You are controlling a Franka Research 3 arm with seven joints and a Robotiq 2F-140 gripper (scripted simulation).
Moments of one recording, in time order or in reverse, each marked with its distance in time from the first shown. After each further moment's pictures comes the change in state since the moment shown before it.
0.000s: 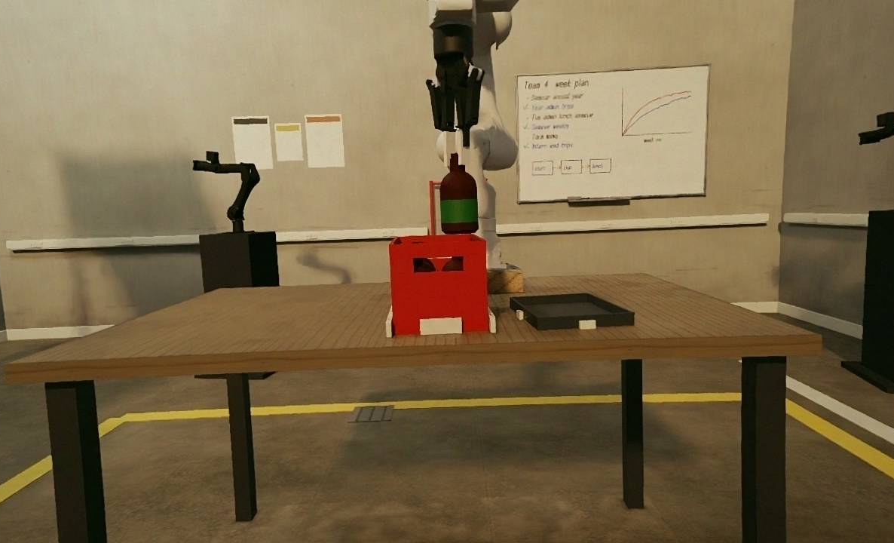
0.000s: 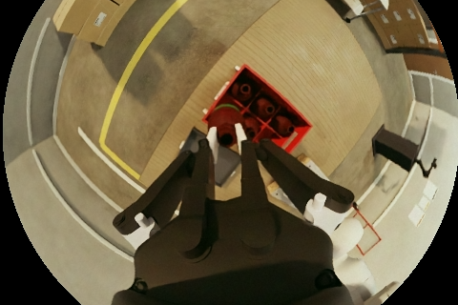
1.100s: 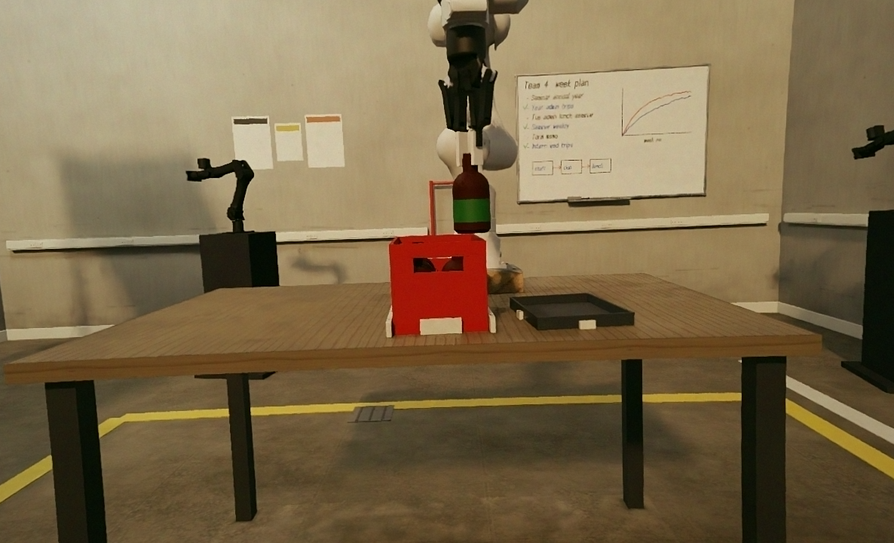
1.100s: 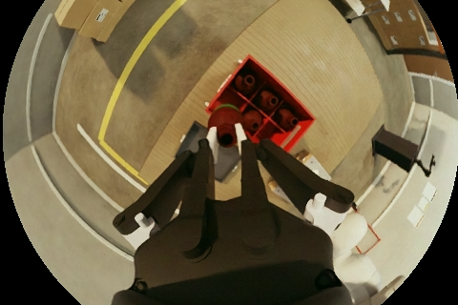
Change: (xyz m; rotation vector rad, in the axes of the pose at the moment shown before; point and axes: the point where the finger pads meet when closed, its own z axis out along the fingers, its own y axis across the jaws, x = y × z) arm -0.023 -0.012 0.000 0.000 -0.002 -0.013
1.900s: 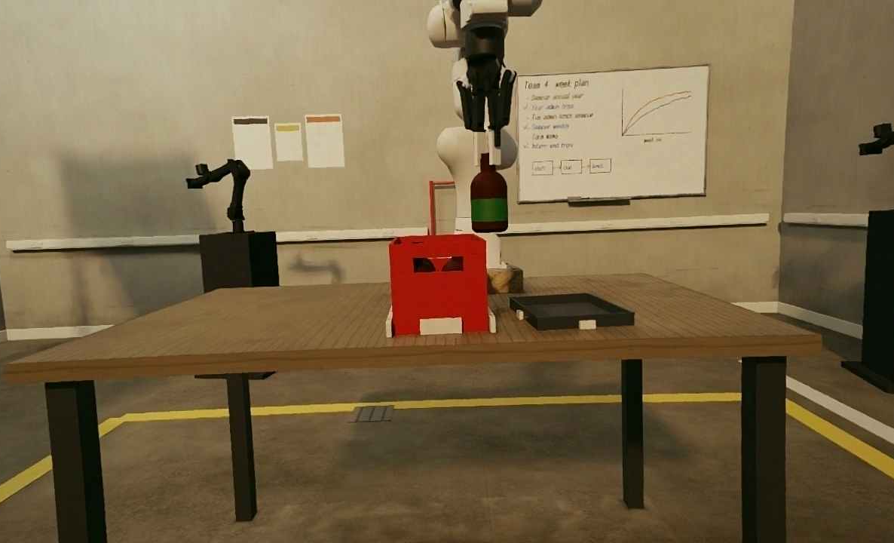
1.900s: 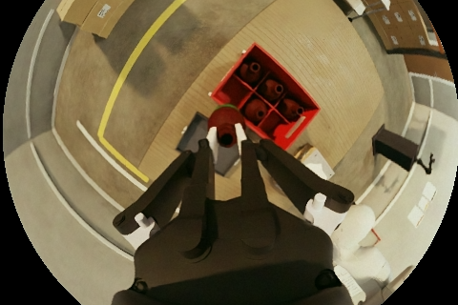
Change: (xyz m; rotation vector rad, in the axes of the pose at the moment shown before) arm -0.033 -0.019 0.000 -0.001 -0.001 -0.008
